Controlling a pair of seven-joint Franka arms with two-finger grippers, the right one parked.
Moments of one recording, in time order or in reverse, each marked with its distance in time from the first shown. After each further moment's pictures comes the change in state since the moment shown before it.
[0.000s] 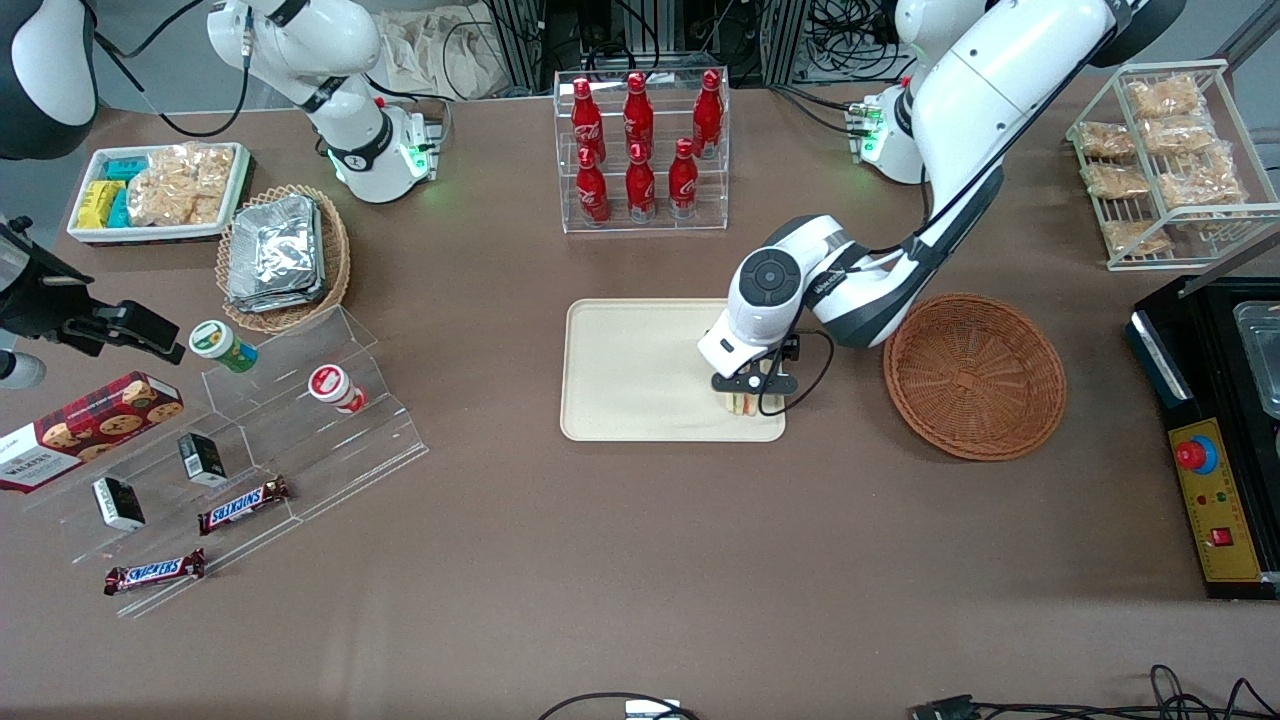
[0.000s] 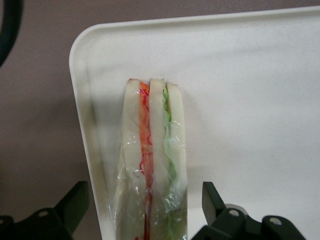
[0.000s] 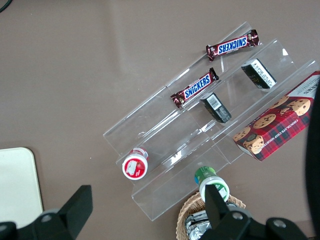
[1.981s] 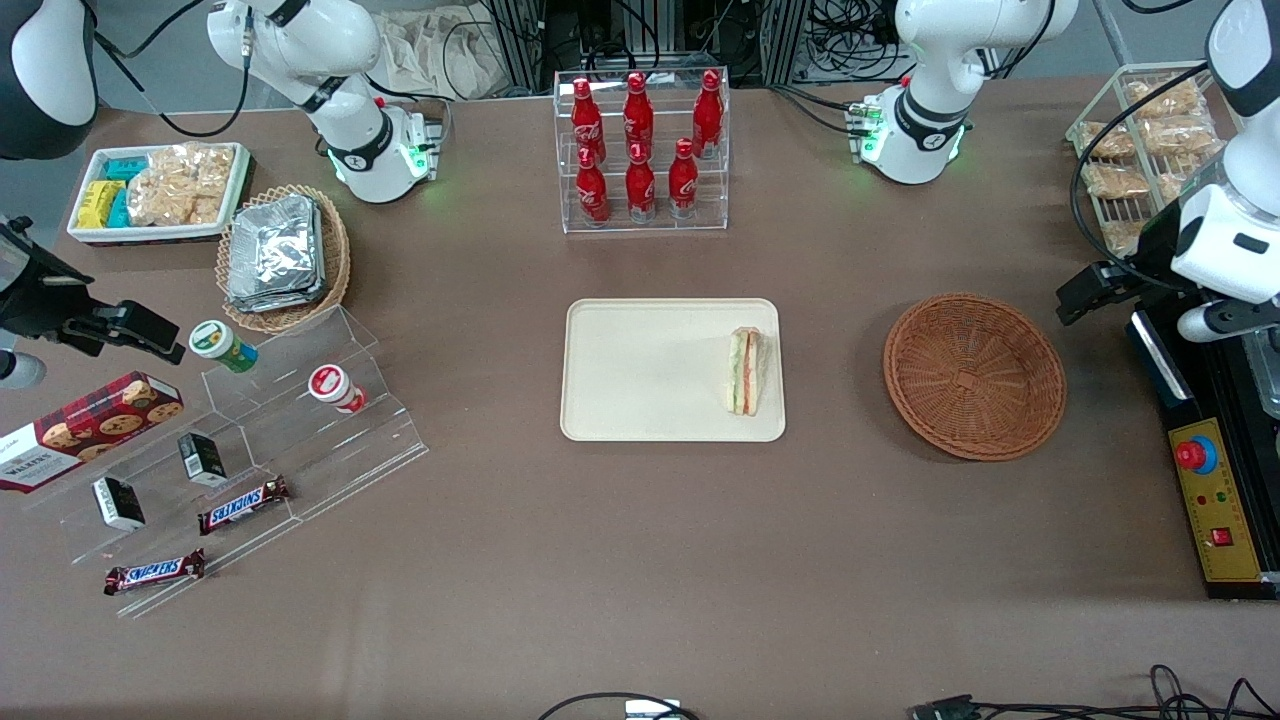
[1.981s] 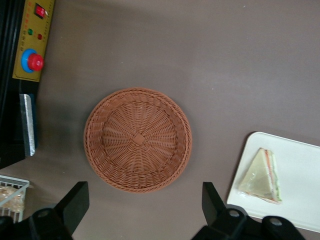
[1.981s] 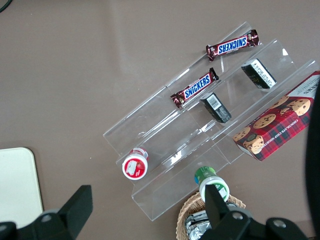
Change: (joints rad) arm -0.025 -0.620 0.672 0.272 -0.439 -0.607 0.580
